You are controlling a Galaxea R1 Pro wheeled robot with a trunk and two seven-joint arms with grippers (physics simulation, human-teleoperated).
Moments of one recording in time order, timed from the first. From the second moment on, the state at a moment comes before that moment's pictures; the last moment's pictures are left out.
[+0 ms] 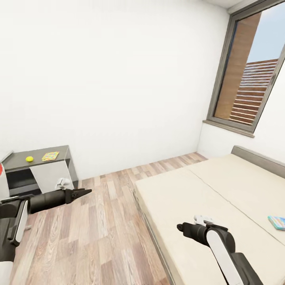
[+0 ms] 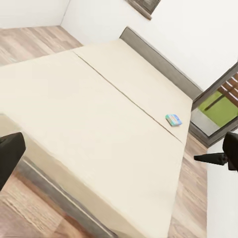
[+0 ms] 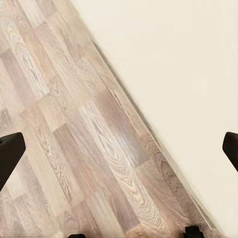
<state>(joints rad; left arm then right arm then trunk) -0.51 0.25 0.35 -1.36 -0.02 0.89 -1.26 -0.25 -0.07 0.11 -1.52 -0.71 0.95 -0.48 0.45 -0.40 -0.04</state>
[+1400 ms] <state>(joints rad) -0.51 0.25 0.36 -1.36 -0.02 0.89 -1.26 -0.25 -0.07 0.11 -1.52 -0.71 0.95 -0.48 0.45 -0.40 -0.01</state>
